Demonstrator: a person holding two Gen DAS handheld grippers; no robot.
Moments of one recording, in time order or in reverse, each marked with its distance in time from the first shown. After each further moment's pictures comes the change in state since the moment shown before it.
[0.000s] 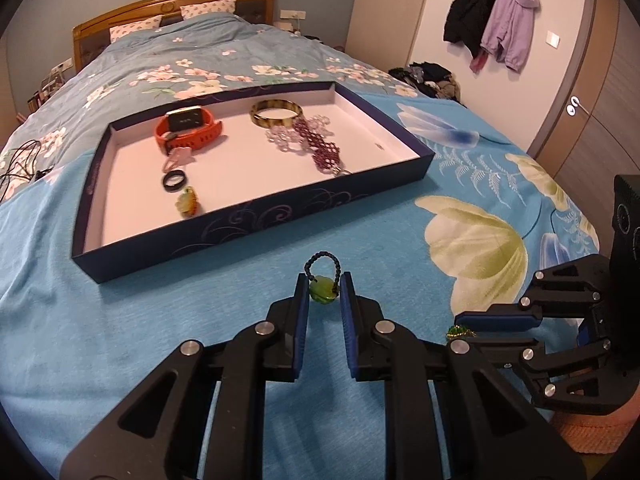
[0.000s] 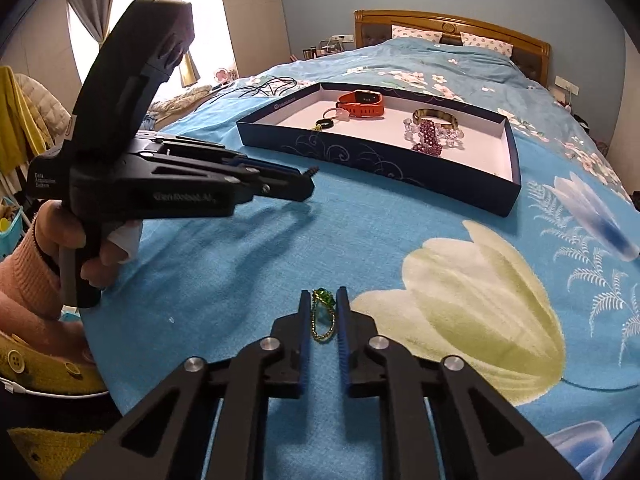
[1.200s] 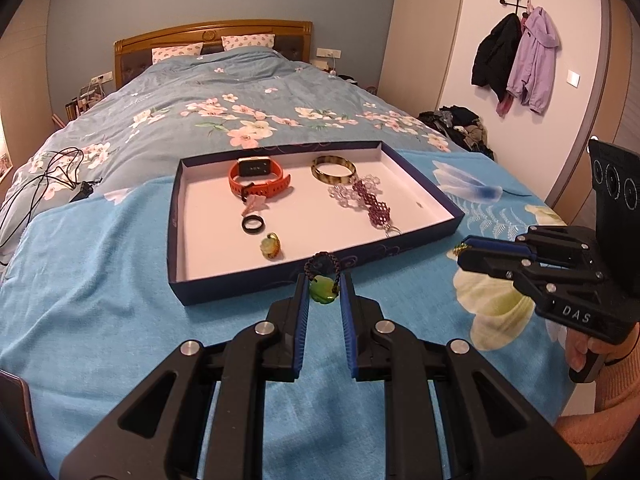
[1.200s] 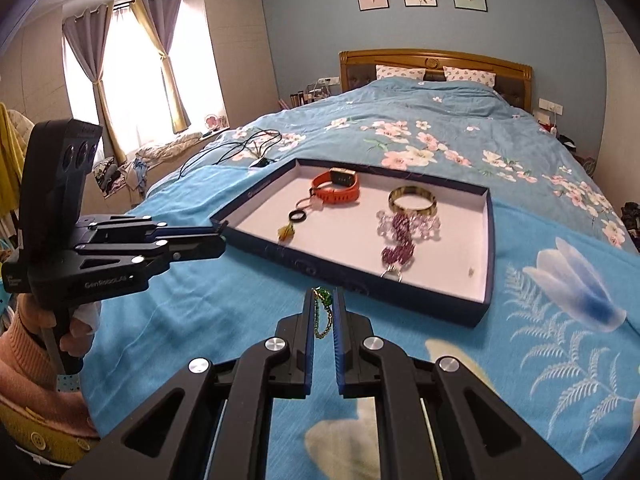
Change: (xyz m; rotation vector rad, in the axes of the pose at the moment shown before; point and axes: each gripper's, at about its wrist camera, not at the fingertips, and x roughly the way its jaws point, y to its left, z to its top) left arm -0.057 0.032 0.007 -0.064 -0.148 0.098; right arm -0.006 -0.029 0.071 0.042 -0.169 -0.028
